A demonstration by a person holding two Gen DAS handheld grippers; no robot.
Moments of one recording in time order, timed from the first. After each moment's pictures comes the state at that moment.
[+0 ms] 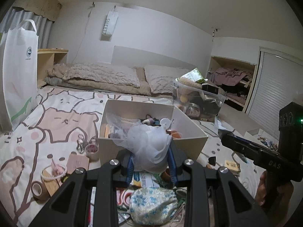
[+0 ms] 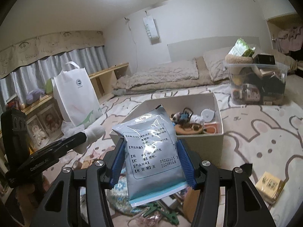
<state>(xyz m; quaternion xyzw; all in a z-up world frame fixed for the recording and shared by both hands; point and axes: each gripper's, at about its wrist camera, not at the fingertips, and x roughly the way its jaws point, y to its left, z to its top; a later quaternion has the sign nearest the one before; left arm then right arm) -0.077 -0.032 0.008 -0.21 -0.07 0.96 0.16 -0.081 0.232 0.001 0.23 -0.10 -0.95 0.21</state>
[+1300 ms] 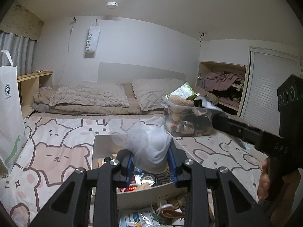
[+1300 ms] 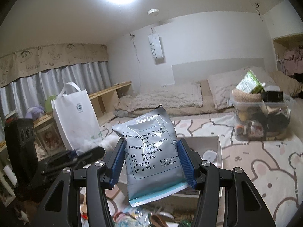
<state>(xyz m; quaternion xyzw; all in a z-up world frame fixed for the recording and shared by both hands) -0.138 -0.012 0.083 -0.17 -0.04 0.96 0.20 -0.136 0.220 0.090 0.17 -0.08 -0.96 0.21</state>
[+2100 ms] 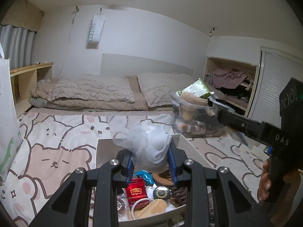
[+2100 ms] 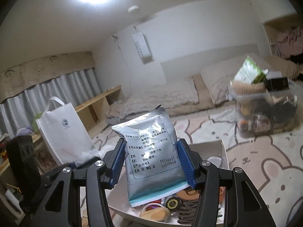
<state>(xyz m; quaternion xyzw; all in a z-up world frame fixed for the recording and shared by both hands) -0.222 -0.018 0.069 -0.20 -0.04 0.96 0.18 -0.223 0.226 0.068 0.20 -0.14 -0.95 0.19</state>
